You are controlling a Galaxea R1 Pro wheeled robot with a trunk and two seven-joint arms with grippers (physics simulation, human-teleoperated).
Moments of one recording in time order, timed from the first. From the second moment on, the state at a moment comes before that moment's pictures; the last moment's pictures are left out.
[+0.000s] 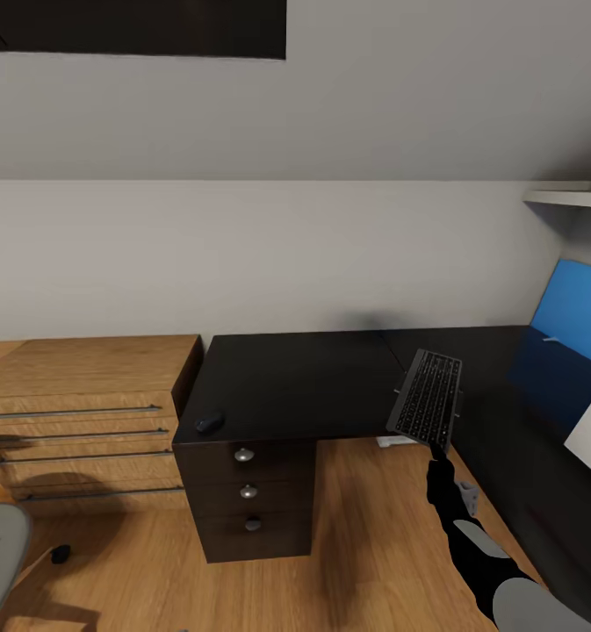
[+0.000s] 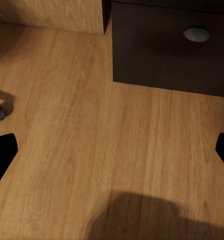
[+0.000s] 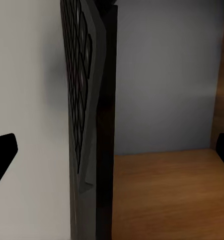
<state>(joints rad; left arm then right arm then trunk) 0.09 -0.03 -0.07 -0.94 0.17 -0.06 0.24 -0.61 -0.12 0.04 -0.34 -1.69 -0.08 0.47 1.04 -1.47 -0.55</state>
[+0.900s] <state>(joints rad) 0.09 -0.03 -0.07 -0.94 0.17 -0.05 0.24 -0.61 -0.12 0.03 -0.34 -1.69 -0.08 0.47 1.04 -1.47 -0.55</state>
